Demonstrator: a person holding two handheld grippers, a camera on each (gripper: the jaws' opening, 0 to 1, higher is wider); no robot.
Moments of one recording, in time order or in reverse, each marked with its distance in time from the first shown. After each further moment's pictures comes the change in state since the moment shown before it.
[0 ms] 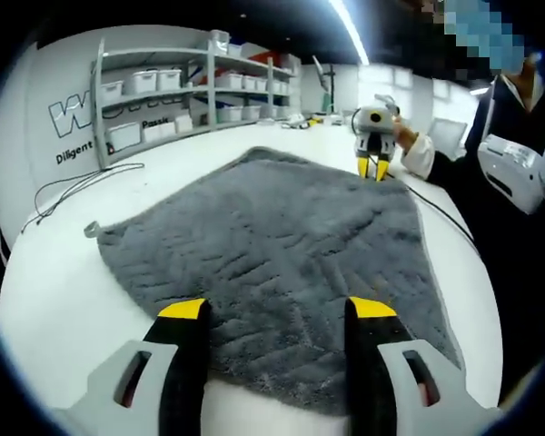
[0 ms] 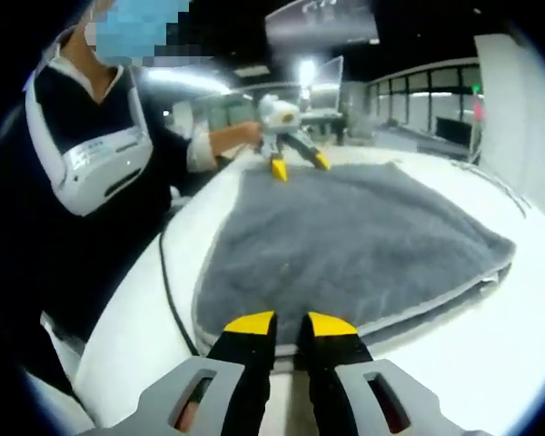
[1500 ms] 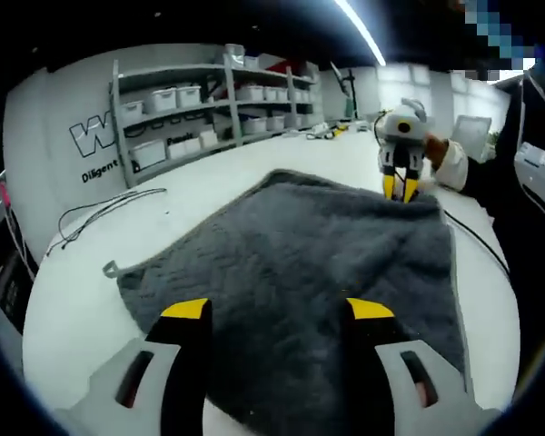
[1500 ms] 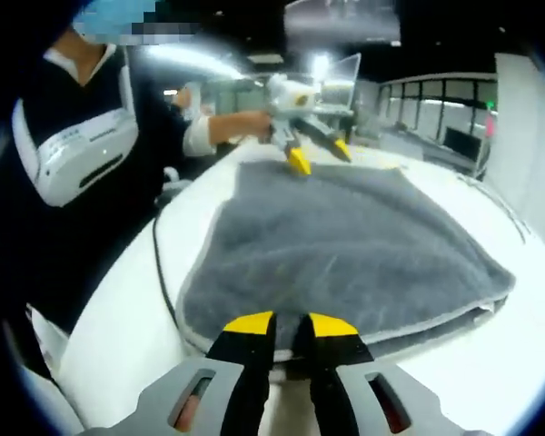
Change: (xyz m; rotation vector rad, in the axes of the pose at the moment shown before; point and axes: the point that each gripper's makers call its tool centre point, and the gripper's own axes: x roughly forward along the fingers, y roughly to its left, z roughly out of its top) left arm 0.008 -0.004 0.028 0.076 -0.021 0.177; right arm 0.010 -0.008 0.010 -0.149 0.038 -0.036
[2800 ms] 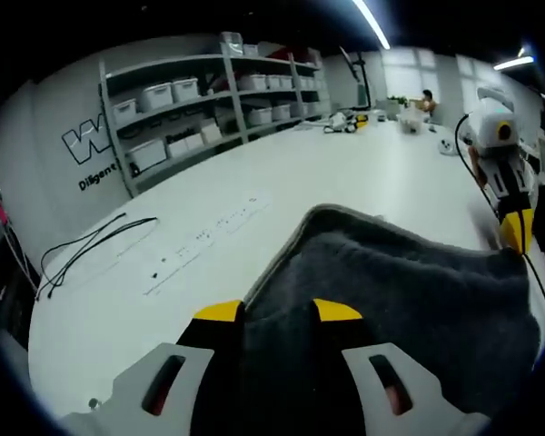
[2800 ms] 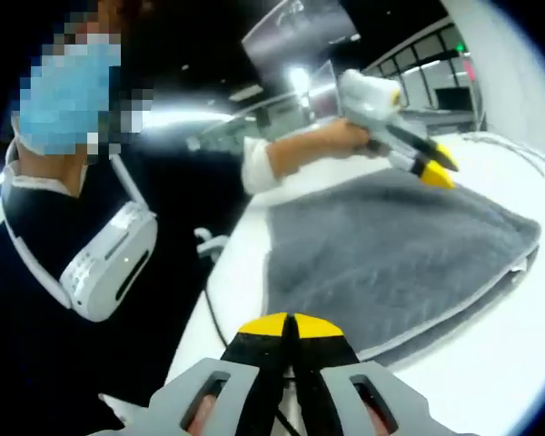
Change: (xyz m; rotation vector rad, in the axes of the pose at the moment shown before) left arm 0.144 0.070 0.106 -0.023 0.033 0.044; right arm -0.017 0.024 0.042 0.367 -0.103 0.158
